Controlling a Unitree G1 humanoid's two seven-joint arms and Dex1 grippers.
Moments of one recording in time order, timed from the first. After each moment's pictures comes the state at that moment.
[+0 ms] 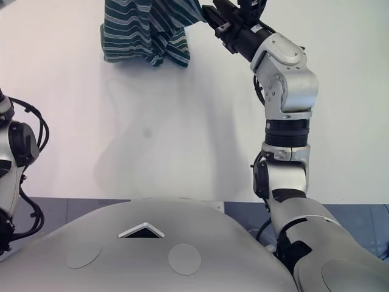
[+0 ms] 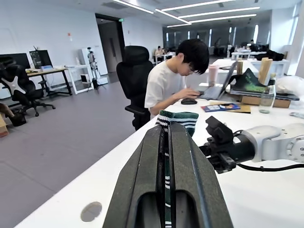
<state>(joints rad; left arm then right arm) -0.82 0.54 0.04 0.03 -0.65 0.68 -0.87 -0.46 -0.27 -0.04 0.00 0.33 0.60 0.55</state>
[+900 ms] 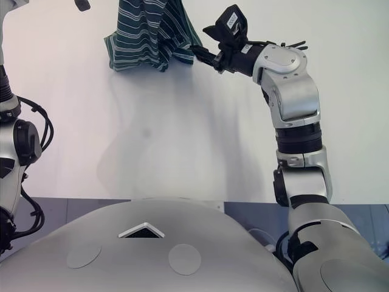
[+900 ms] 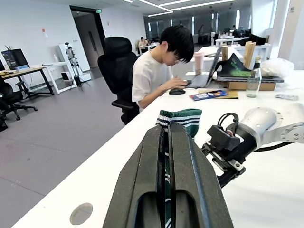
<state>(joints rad) -0.80 0.53 0.00 0.06 -0.58 0.63 -0.99 -0.41 -0.45 0.16 -0.01 0.20 0.52 0.70</state>
